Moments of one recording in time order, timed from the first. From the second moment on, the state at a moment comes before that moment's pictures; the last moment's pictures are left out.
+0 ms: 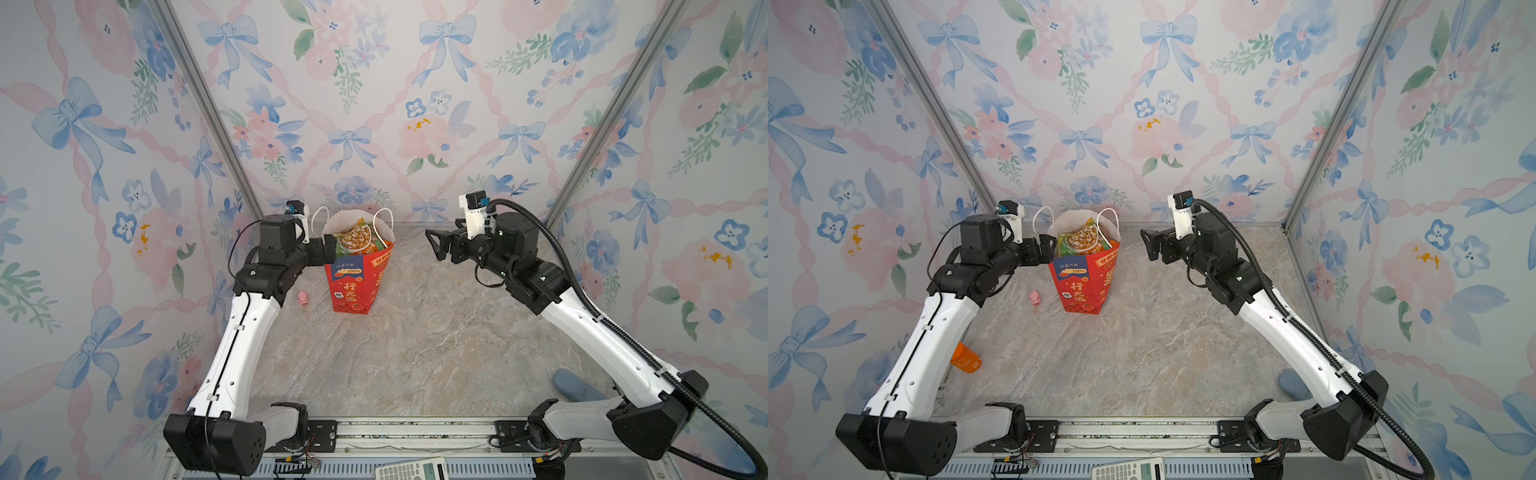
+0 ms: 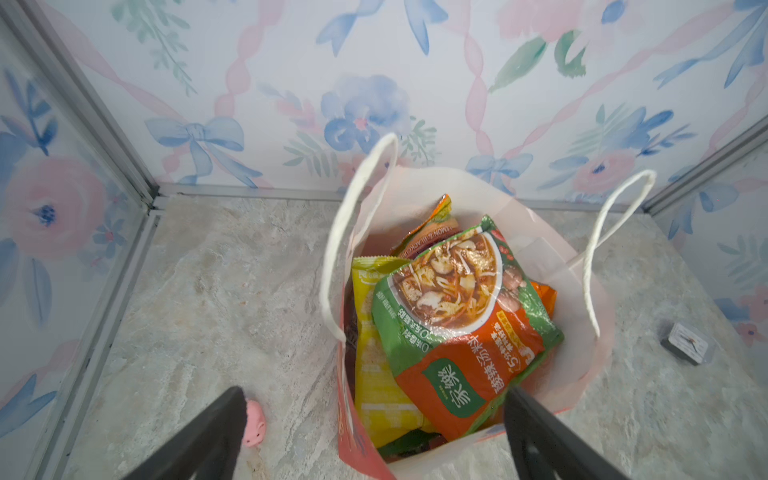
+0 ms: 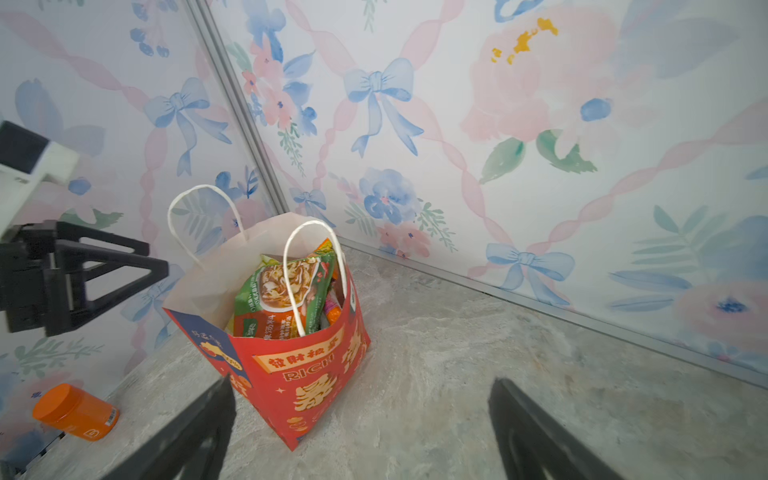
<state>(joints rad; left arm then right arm) -0.10 1.16 1.29 -0.58 0.05 -0.16 0.57 1.30 1.35 -0.27 -0.01 0.17</state>
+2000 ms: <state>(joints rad) -0.03 1.54 0.19 1.13 -0.20 -0.03 0.13 1.56 0.31 0.98 0.27 -0.05</state>
